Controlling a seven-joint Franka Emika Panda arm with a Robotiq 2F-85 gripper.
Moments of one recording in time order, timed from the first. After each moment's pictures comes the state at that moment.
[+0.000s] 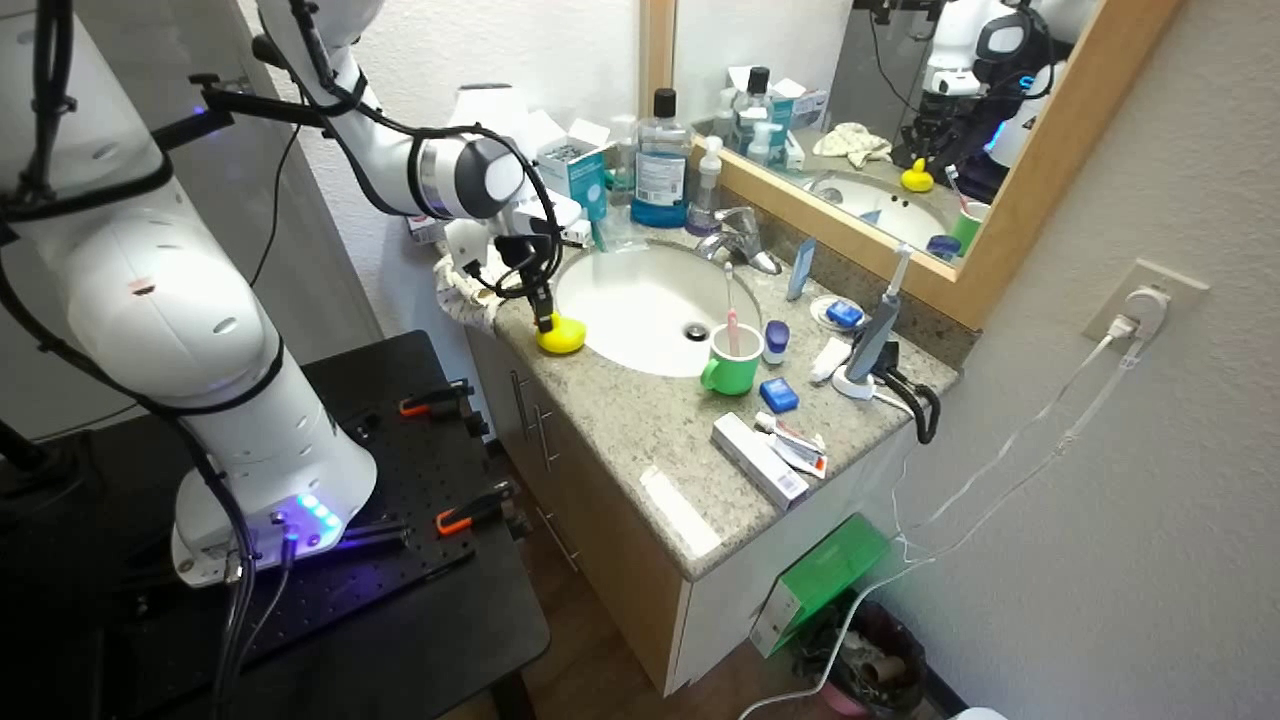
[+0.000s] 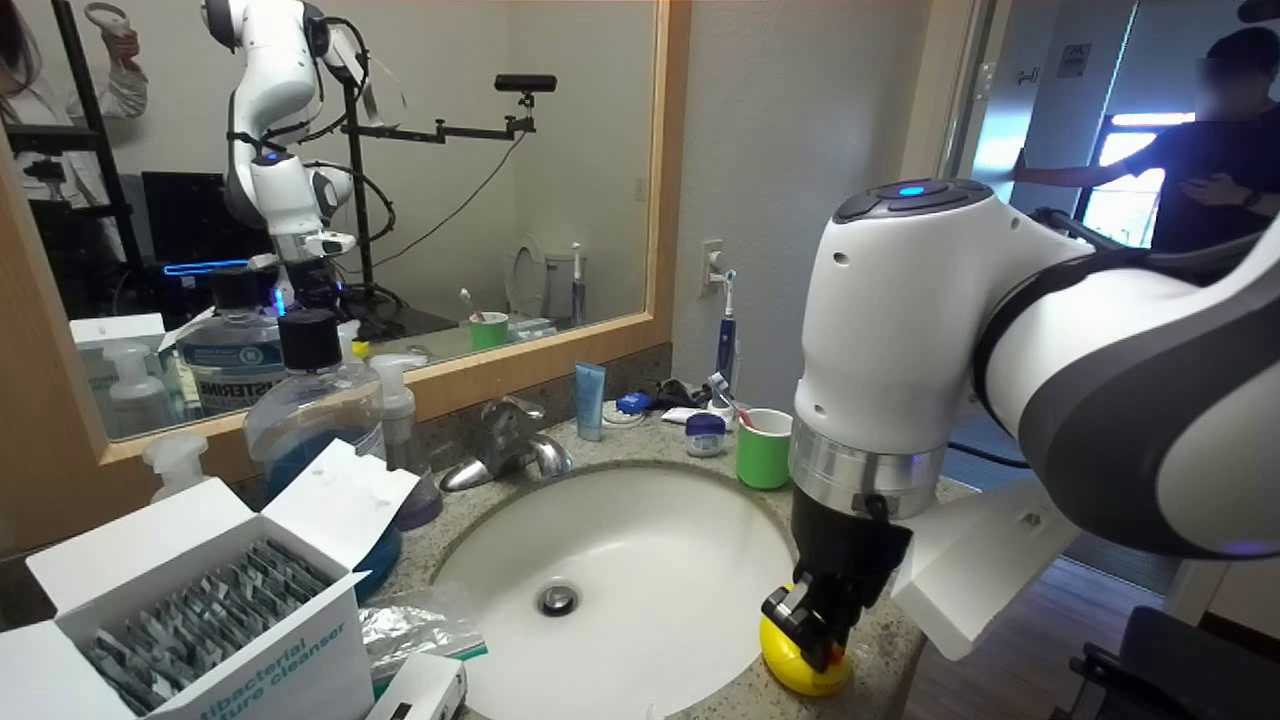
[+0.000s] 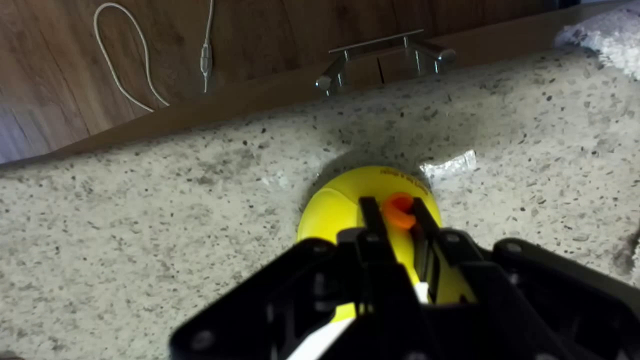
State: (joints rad) arm 0.24 0.01 0.06 -2.77 -0.40 2.76 0.80
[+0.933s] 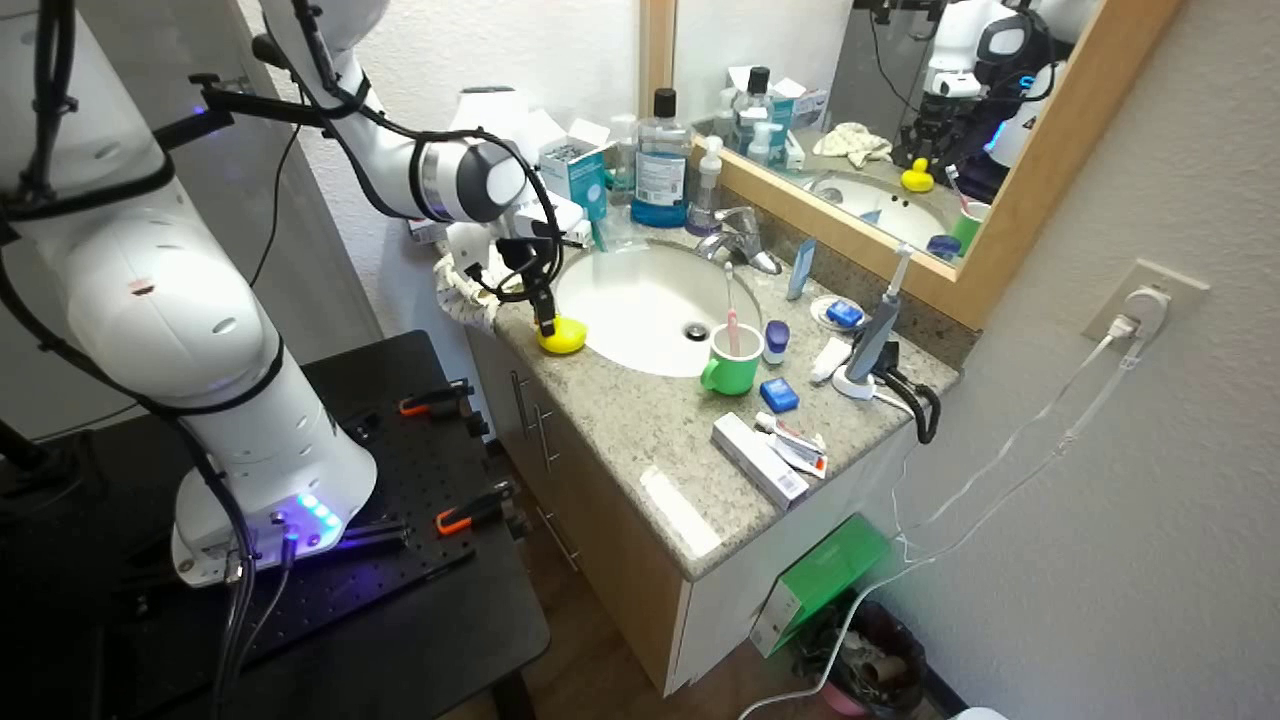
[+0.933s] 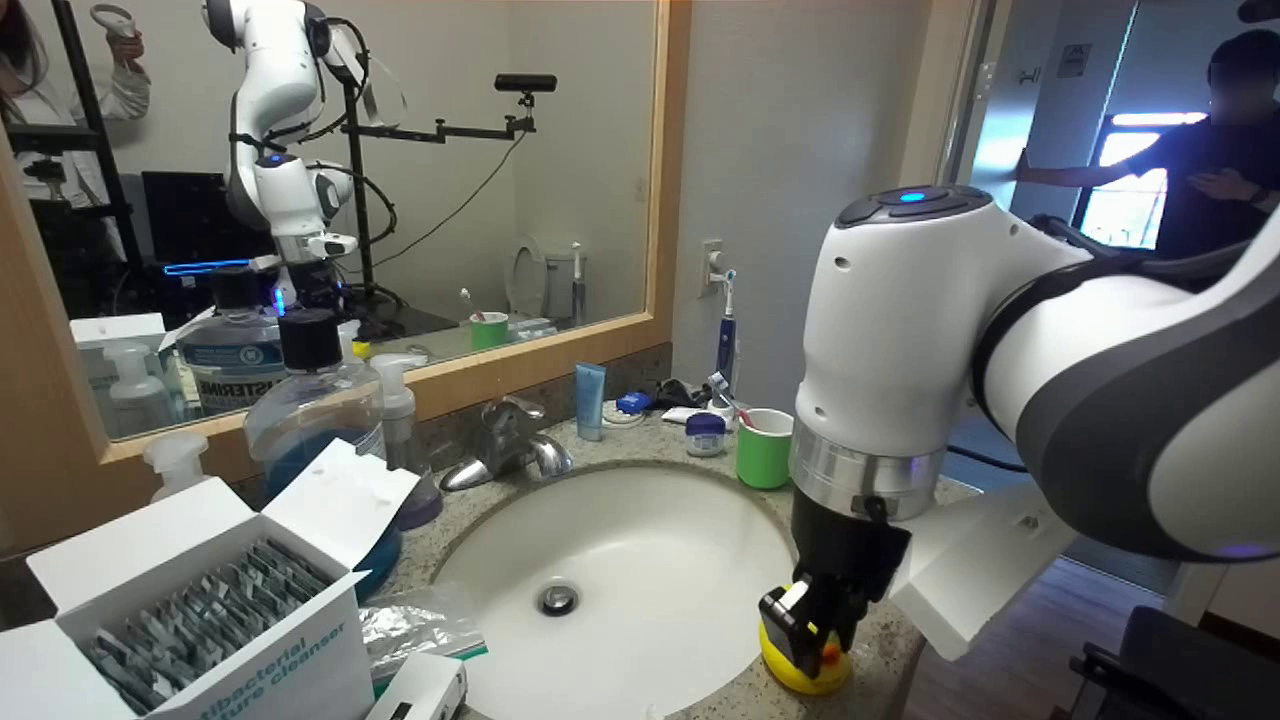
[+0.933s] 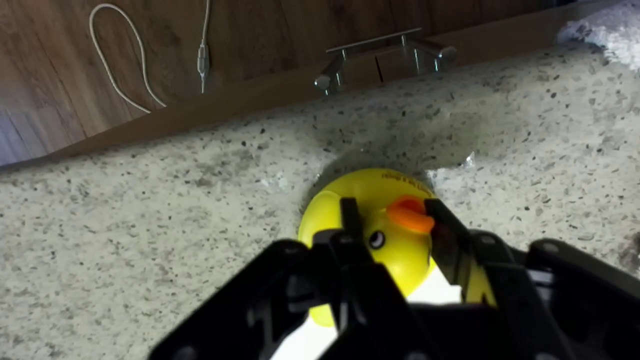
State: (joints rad) arm 0.23 0.02 0.05 -2.77 -0.40 2.78 0.80
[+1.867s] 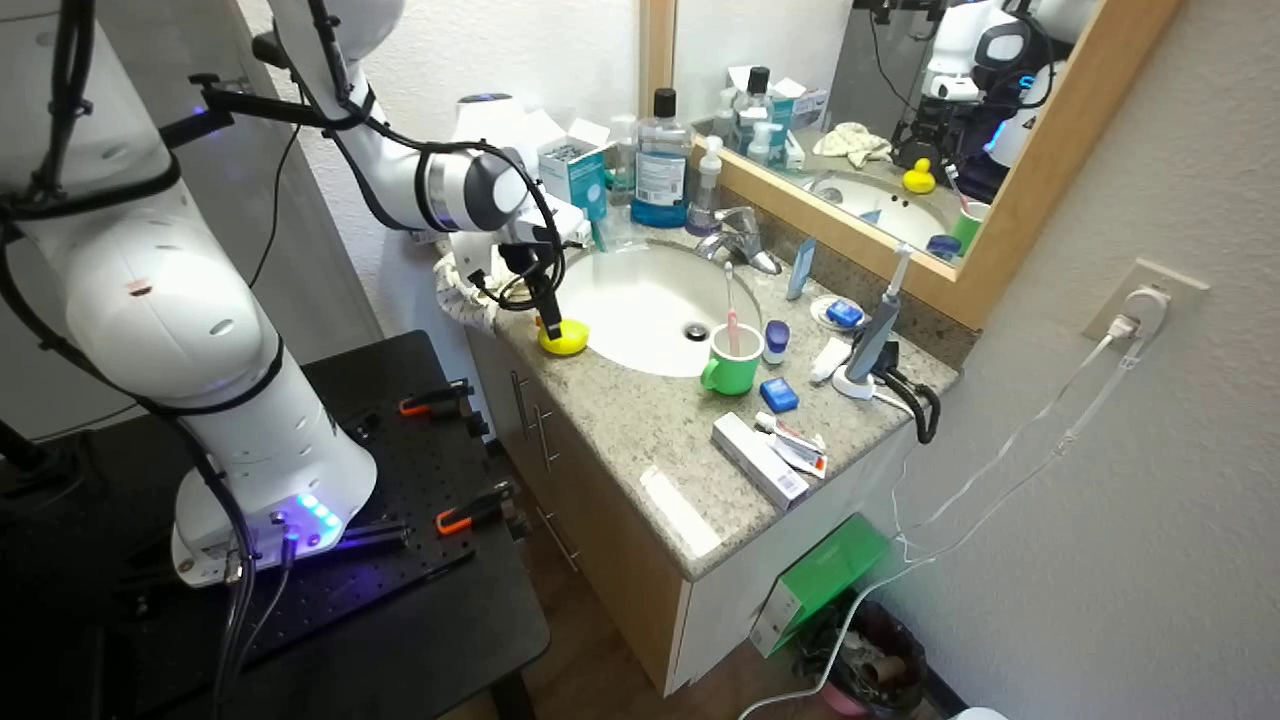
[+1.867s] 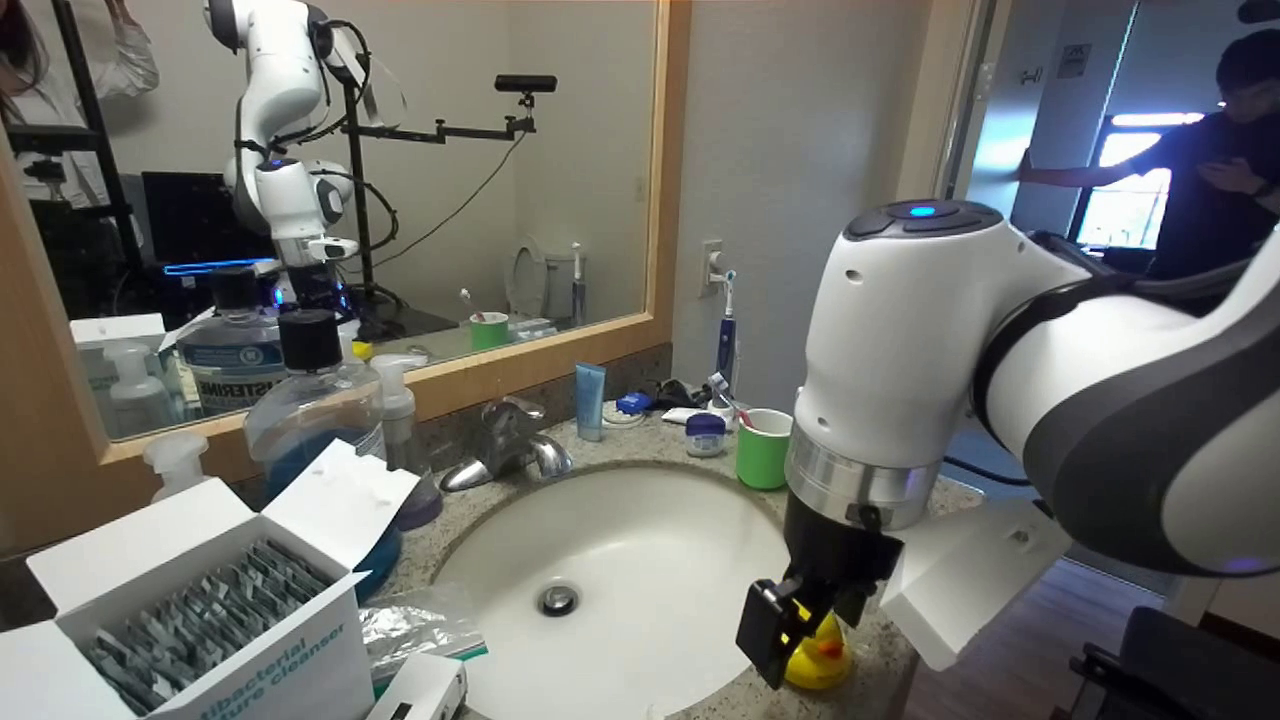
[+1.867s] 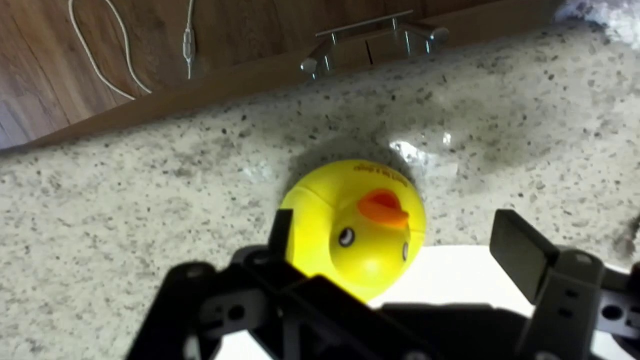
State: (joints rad) arm 0.22 0.04 0.05 -2.77 -0.49 2.86 0.87
